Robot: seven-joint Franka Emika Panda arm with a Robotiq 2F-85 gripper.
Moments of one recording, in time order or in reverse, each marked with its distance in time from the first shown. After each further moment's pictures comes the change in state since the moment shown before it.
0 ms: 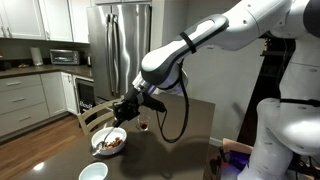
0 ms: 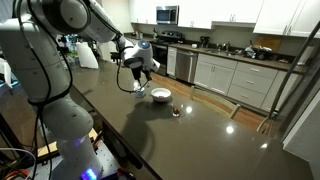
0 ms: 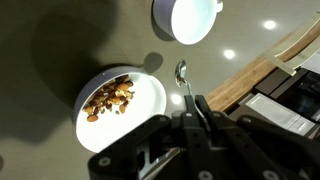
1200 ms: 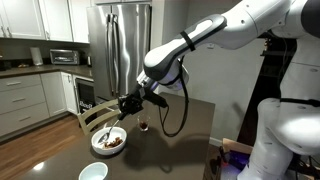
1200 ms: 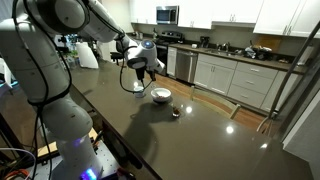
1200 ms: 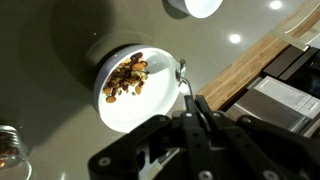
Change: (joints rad) arm -0.033 -0.017 -0.036 -0.006 -0.001 0.001 0.023
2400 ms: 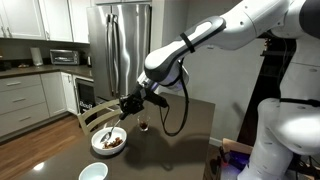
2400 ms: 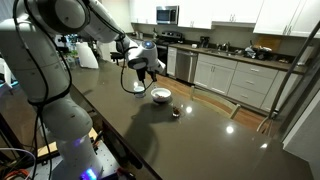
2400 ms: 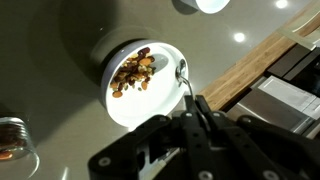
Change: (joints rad) arm -0.006 0.003 -0.007 -0.006 -0.030 0.010 0.001
